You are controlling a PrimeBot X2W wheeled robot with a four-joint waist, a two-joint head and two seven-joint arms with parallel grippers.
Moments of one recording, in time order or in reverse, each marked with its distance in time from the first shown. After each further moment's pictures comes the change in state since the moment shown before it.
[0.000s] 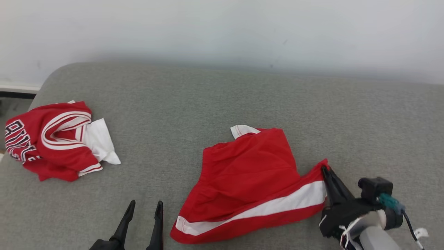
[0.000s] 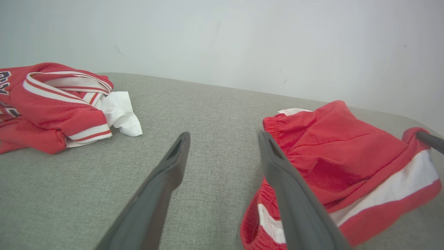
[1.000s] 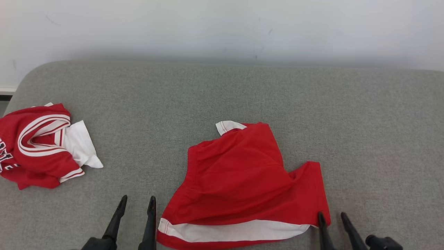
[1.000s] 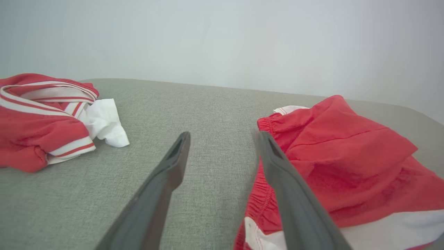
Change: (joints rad) left arm -0.008 0.001 0.027 -0.027 0.048 -0.003 0.000; right arm 0.329 0.132 -0.144 -0.250 -0.102 0.000 -0.054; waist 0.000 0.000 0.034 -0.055
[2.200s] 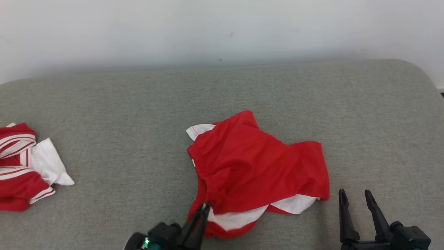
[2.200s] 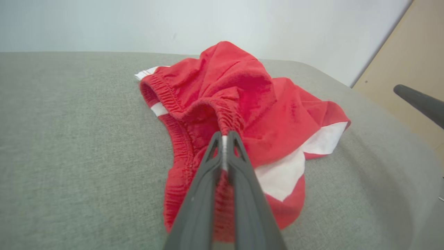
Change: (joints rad) left arm -0.171 0.015 -0.369 0.262 -0.131 0.000 0.000; right arm 0.004 -0.001 -0.087 -0.149 -0.080 0.000 0.000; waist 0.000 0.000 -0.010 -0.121
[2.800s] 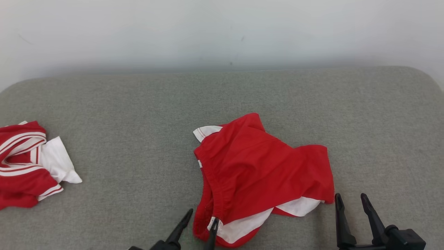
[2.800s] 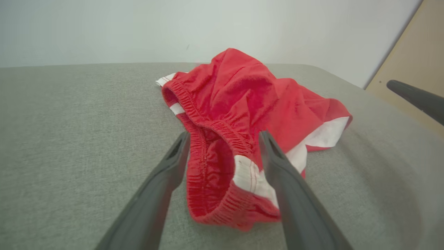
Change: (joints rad) left arm 0.119 -0.017 0.088 -0.154 0.112 0.002 0.000; right arm 0.018 -0.003 0.012 -0.009 -0.020 0.000 0.000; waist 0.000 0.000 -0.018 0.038
